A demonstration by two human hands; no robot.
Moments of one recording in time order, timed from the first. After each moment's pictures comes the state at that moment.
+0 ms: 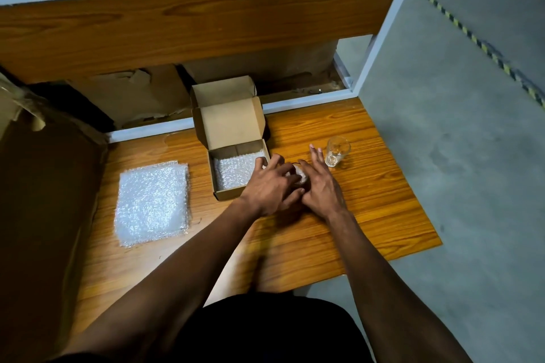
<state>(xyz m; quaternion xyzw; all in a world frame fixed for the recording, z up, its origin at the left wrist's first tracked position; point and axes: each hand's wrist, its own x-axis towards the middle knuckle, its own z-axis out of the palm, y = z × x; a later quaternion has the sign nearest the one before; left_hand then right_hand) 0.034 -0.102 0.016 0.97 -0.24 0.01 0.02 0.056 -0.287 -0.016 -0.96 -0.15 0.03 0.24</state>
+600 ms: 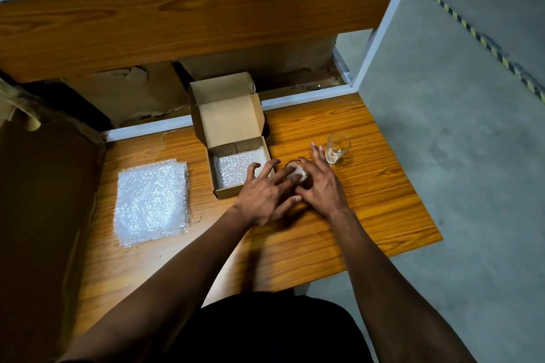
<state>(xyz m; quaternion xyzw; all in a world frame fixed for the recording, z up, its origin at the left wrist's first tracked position) 0.014 -0.088 -0.002 0.97 -0.23 -0.02 0.04 0.056 -0.290 -0.020 -0.95 -0.14 0.02 0.27</state>
